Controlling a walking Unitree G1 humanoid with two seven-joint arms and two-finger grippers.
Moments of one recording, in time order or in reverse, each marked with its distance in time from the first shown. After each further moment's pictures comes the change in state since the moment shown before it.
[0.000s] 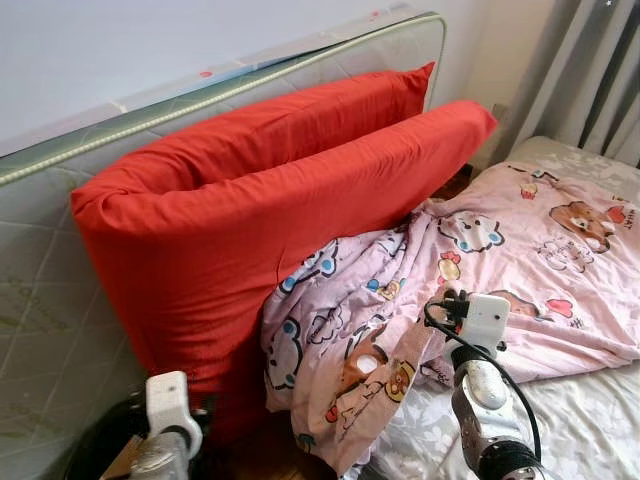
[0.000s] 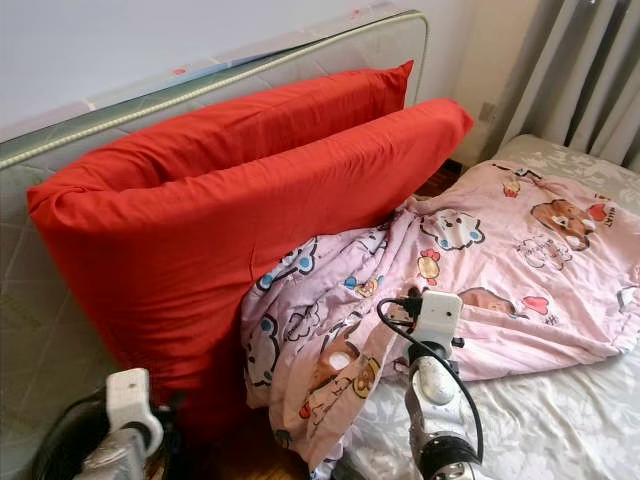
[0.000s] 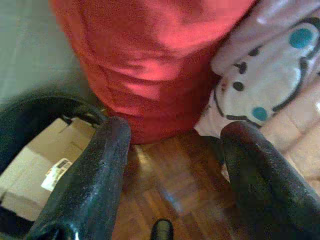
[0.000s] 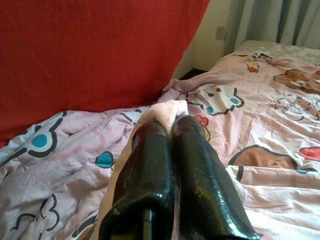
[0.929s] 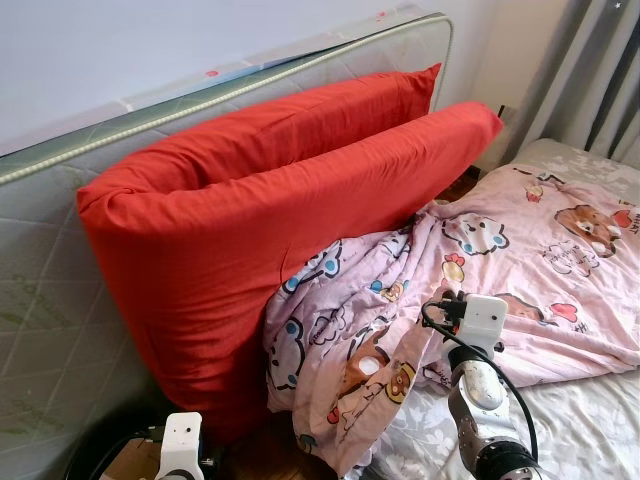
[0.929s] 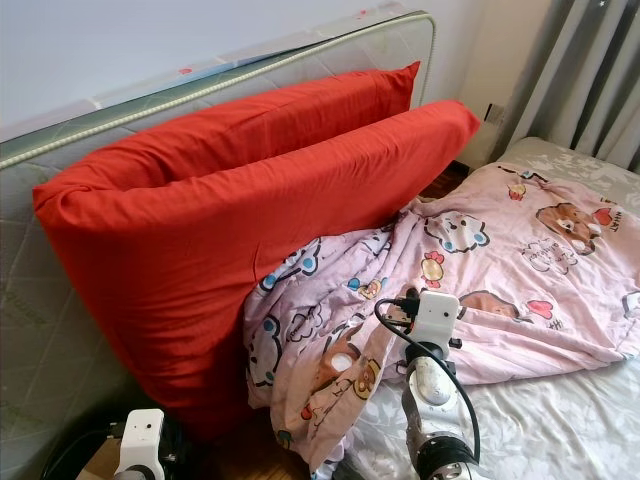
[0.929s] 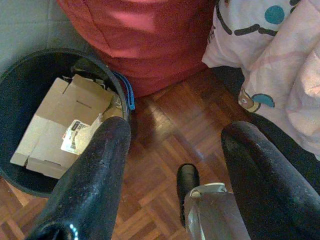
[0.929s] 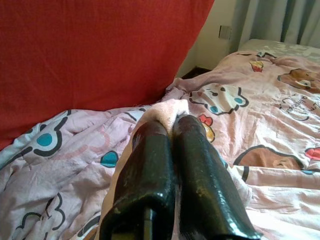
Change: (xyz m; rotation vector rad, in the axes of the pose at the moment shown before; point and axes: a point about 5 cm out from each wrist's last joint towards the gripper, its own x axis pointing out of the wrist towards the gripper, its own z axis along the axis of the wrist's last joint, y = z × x) left arm -0.018 -0.002 -0.052 0.208 0.177 -0.053; right arm -0.001 0.004 -0.001 0.003 0.004 -0.008
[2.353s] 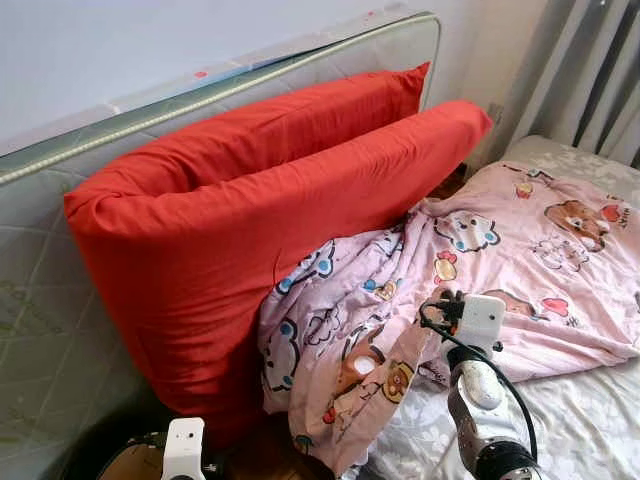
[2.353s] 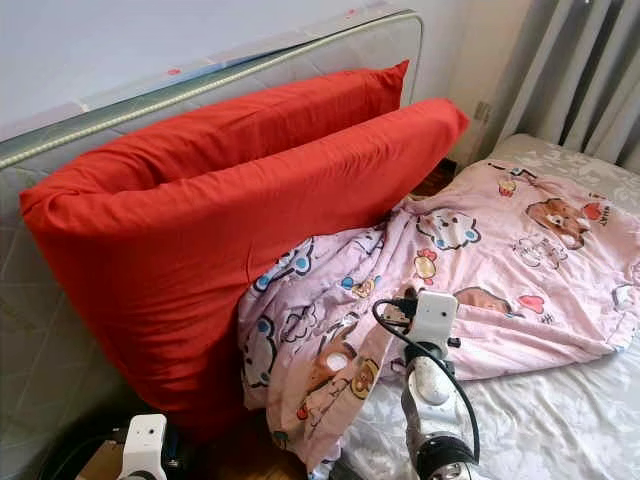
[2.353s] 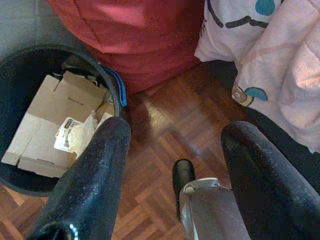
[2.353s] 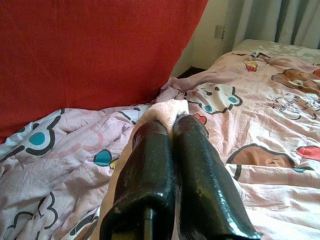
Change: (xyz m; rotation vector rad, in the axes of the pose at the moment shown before) left arm -0.002 -0.004 -0.007 -0.010 0.018 -0.005; right arm 0.000 0.002 0.000 -0.015 0.000 0.012
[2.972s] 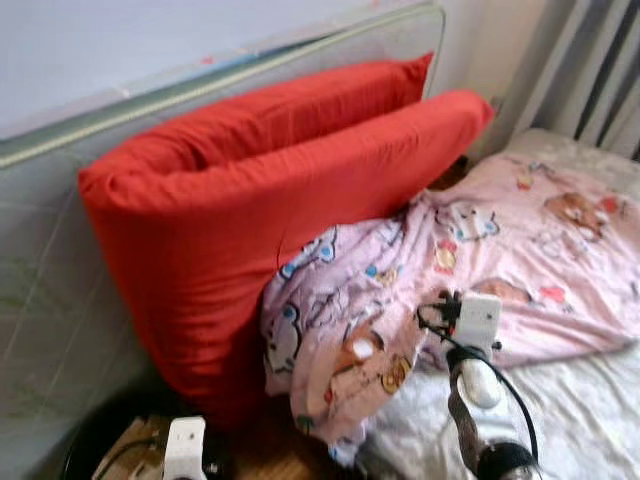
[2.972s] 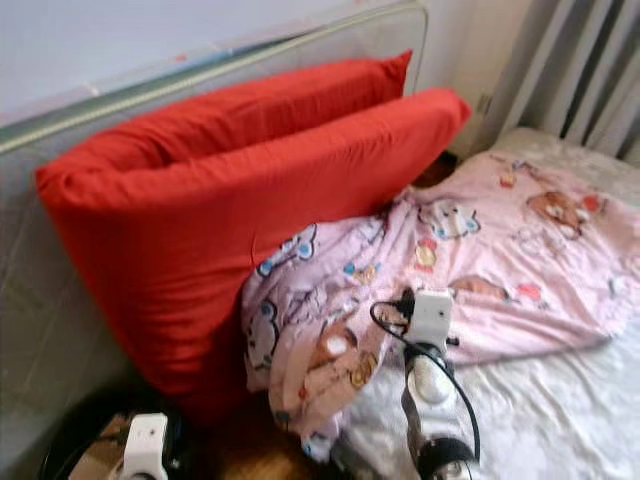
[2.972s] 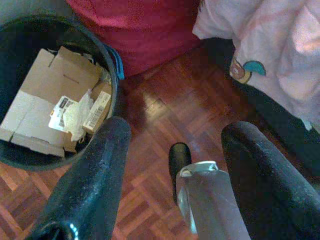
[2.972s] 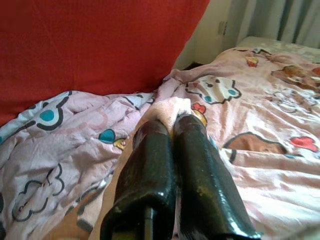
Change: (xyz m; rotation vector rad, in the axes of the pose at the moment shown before) left arm 0.000 -0.001 -0.001 -0.009 0.004 -0.014; right arm 0.000 0.000 -0.001 -0.021 0.006 0.014
